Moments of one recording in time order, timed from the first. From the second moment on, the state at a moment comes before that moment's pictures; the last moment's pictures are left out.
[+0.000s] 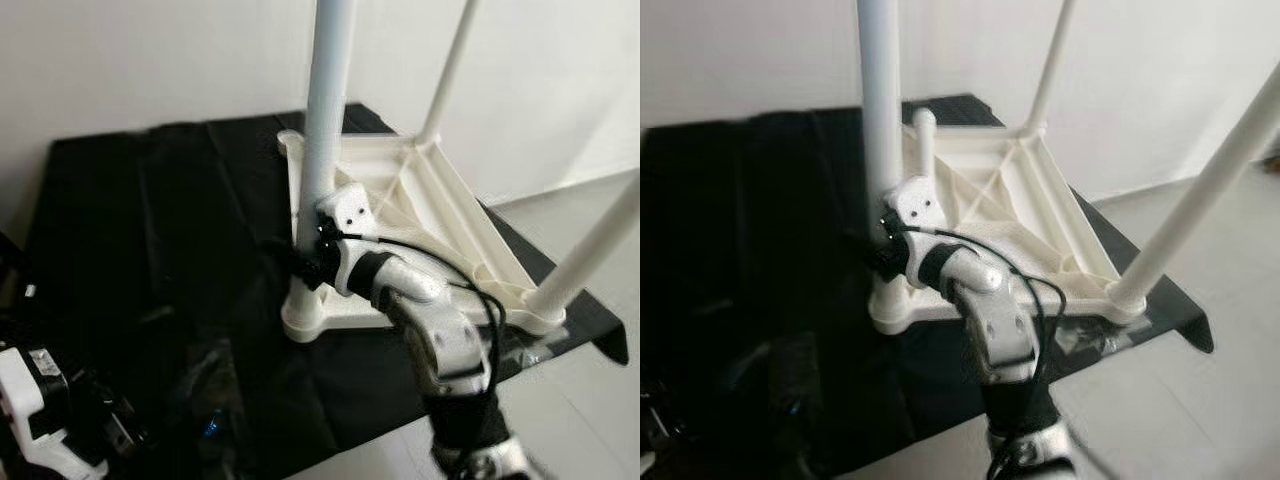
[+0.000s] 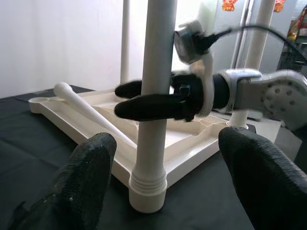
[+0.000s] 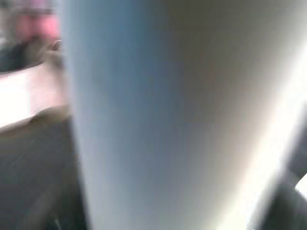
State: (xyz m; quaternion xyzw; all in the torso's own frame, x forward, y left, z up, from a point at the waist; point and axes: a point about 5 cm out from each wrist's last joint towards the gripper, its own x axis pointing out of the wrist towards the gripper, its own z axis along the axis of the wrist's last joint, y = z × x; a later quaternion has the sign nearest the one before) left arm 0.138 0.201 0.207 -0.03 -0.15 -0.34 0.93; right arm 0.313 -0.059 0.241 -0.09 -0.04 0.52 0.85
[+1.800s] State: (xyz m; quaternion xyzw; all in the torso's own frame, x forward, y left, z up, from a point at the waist) left arm 0.129 0.201 0.215 -0.03 -0.15 -0.34 0.93; right arm 0.307 -0.041 0.232 -0.04 -0.06 0.34 0.94
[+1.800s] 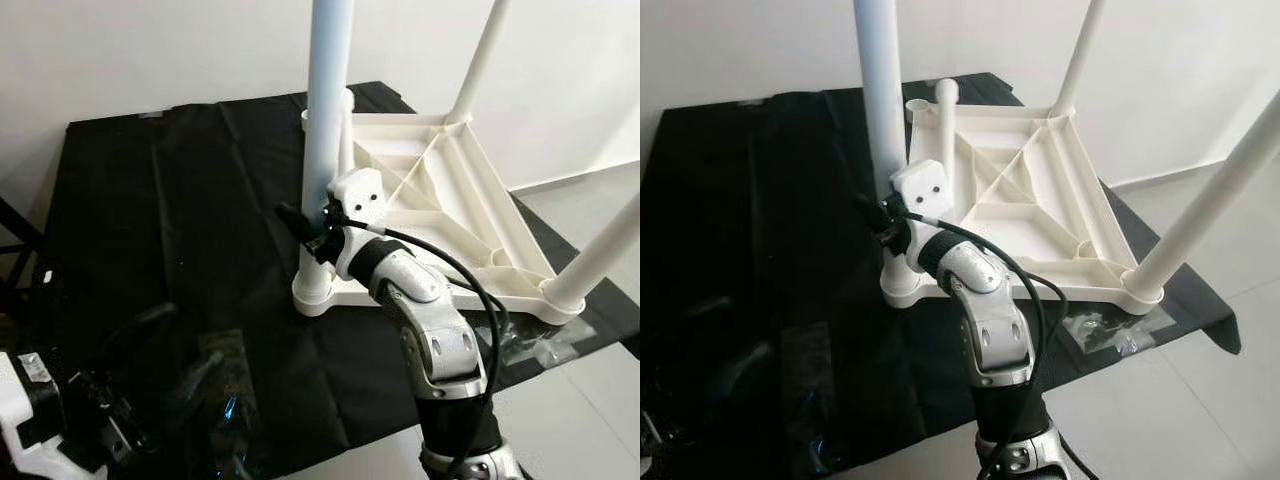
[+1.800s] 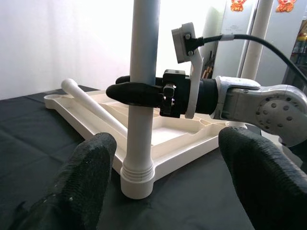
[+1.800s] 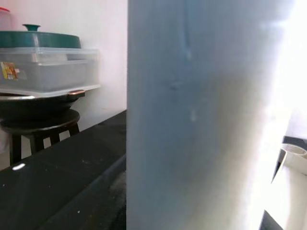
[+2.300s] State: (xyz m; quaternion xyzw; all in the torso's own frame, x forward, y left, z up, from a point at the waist) left arm 0.130 0.198 0.214 -0.03 -0.15 -0.35 0.92; right arm 0.328 -0.044 0.266 -0.04 -0.08 0.53 0.84
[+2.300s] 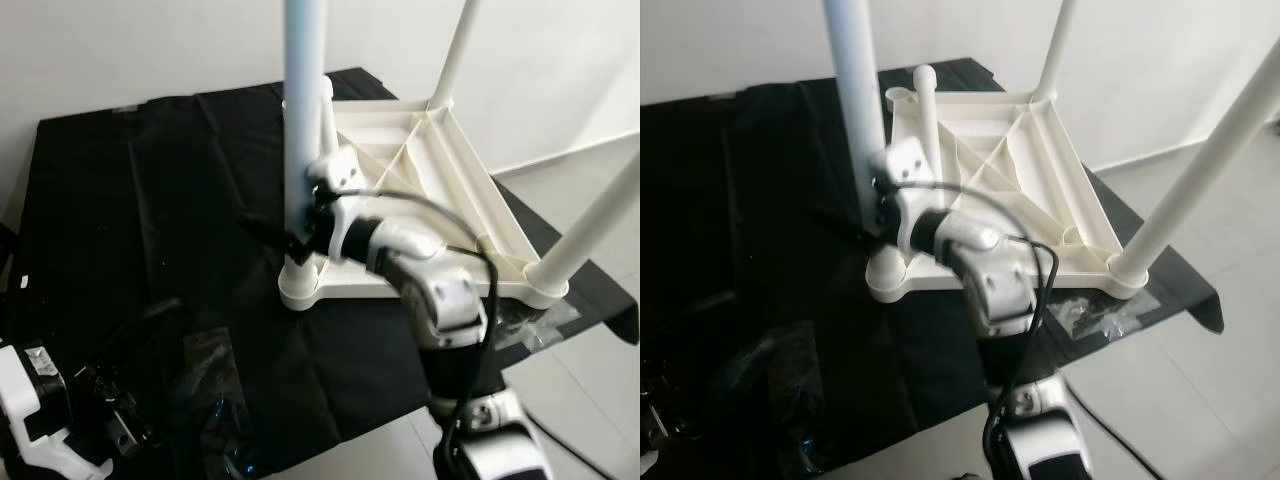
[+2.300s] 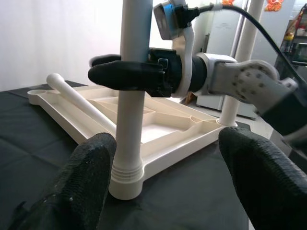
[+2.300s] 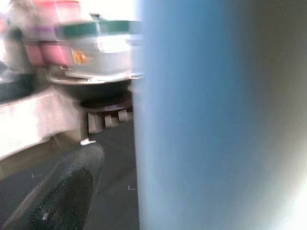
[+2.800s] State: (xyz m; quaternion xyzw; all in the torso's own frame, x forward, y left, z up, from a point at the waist) left arm 0.119 0.198 0.214 -0.03 -0.13 -0.34 0.93; right arm 0.344 -0.054 0.277 -0.06 -0.07 0.73 0.68
